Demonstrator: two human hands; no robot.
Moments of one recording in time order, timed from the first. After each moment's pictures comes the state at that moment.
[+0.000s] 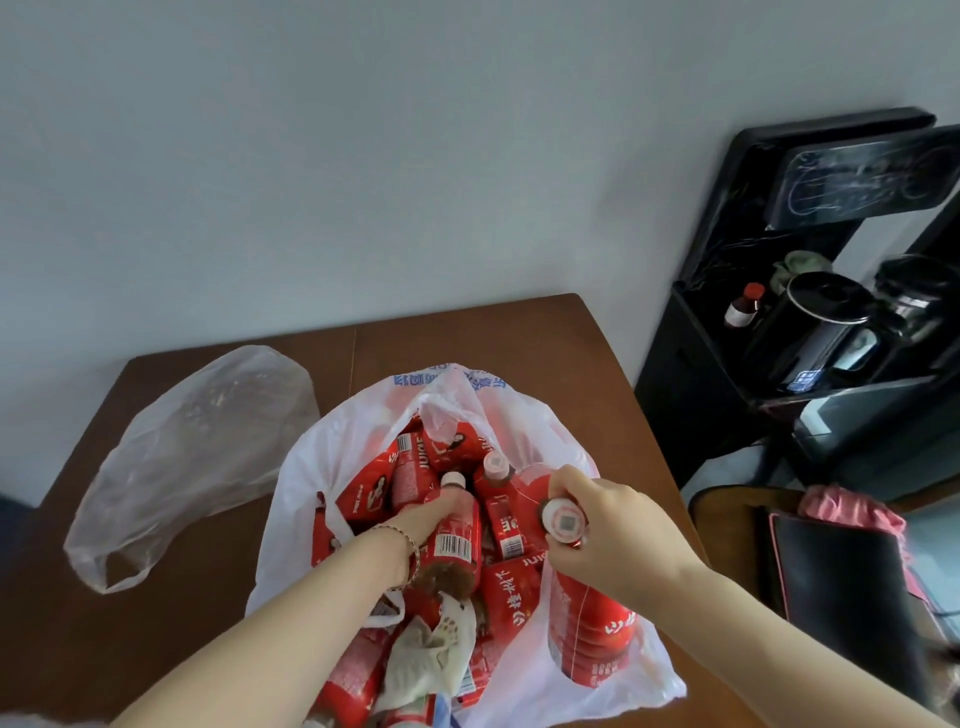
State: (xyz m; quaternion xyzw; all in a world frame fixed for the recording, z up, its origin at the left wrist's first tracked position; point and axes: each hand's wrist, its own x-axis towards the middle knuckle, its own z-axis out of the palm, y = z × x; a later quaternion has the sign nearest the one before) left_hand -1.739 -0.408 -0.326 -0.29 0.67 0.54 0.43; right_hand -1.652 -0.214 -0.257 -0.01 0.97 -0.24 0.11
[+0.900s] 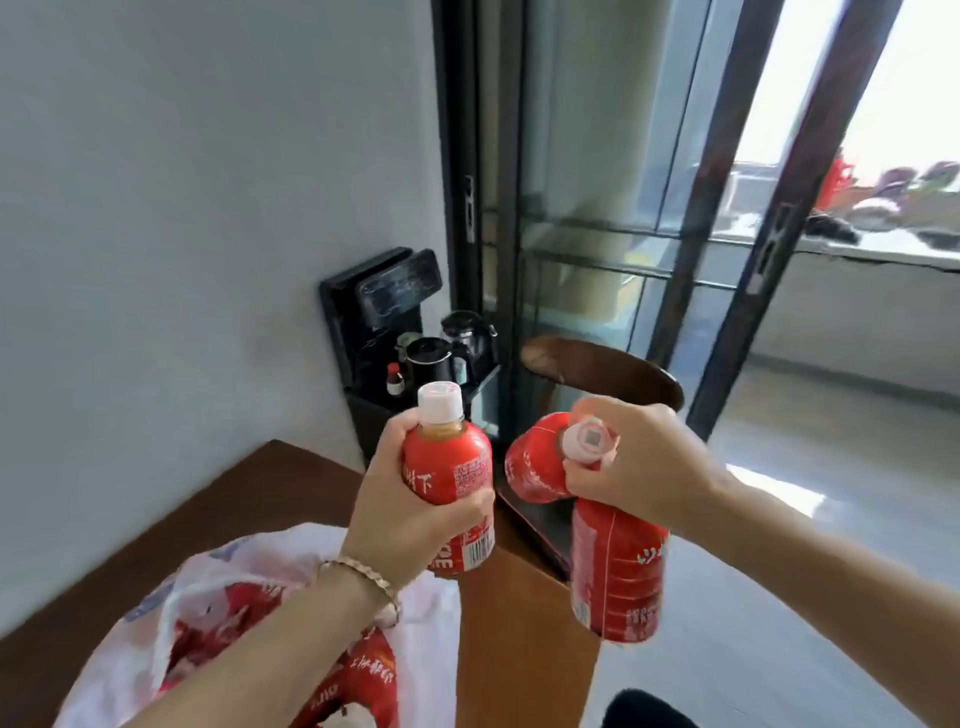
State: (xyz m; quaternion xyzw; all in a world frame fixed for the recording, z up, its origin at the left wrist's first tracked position) left_hand -1.630 -0.342 -0.139 0.46 0.63 0.57 0.25; right_hand -1.449 -0.241 -0.099 0.45 0.84 -0.23 -0.18
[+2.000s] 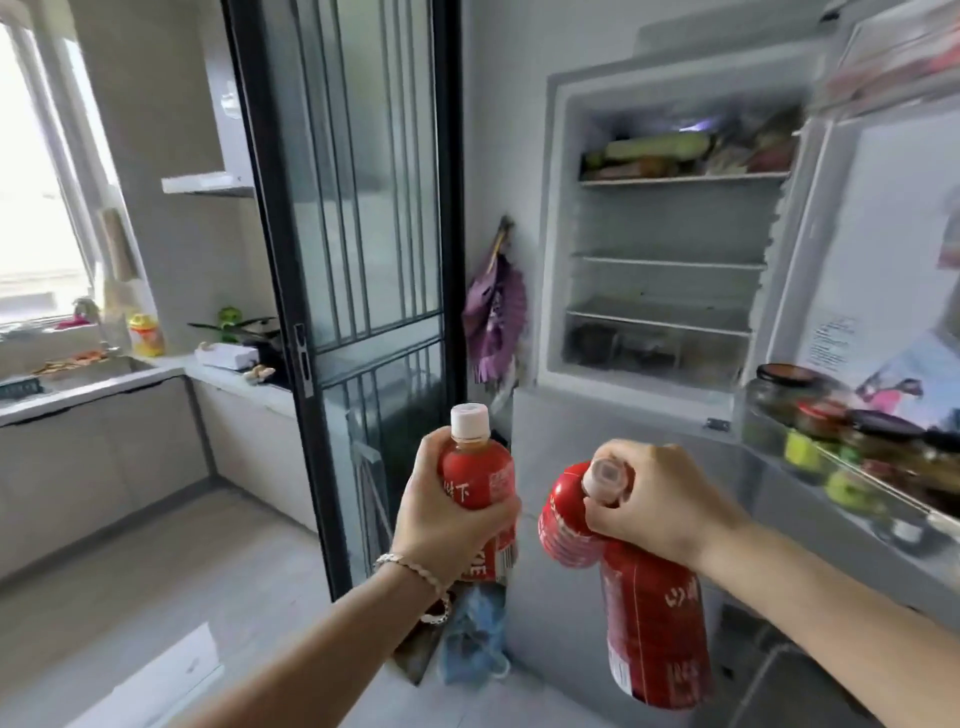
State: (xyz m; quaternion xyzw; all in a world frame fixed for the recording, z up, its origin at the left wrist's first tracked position) left_hand -0.613 -0.214 -0.089 0.75 0.11 0.29 0.58; right_hand -0.530 -0.394 -0.054 0.90 0.33 0.08 -0.28
